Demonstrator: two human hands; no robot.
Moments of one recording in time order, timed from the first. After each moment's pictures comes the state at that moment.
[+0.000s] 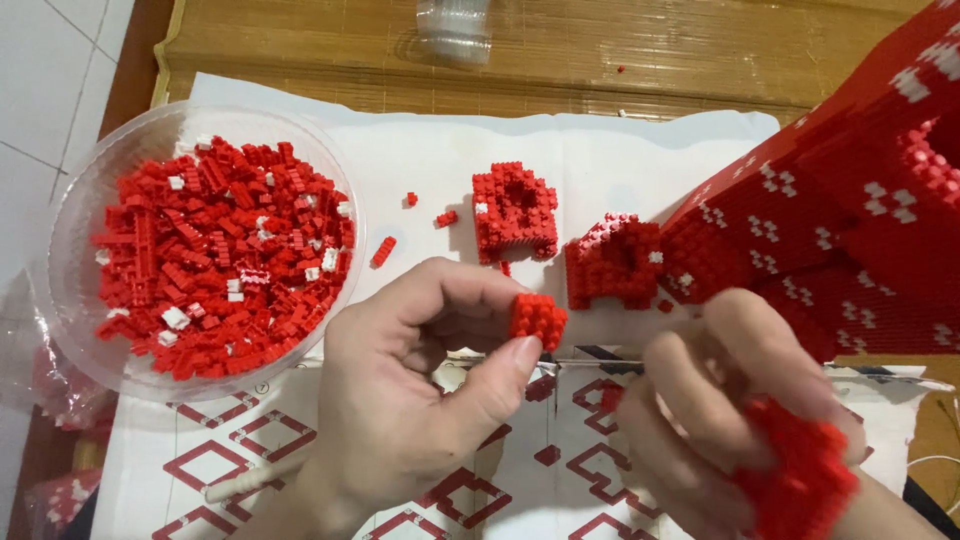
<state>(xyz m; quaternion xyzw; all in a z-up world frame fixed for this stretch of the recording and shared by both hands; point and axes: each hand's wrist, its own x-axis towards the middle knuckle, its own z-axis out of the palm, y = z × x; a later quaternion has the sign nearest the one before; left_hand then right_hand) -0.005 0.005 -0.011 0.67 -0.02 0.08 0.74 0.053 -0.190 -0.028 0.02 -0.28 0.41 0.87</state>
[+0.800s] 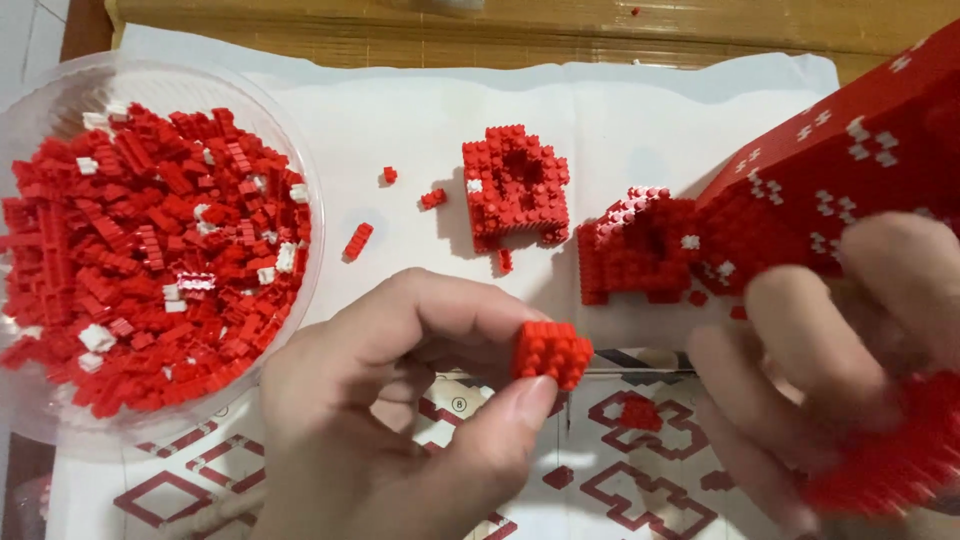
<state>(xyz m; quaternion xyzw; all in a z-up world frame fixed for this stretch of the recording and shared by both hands) -0.002 -0.004 0.010 0.77 0.08 0.08 0.63 0.069 -0.234 -0.006 -0.33 -0.16 0.33 0.87</state>
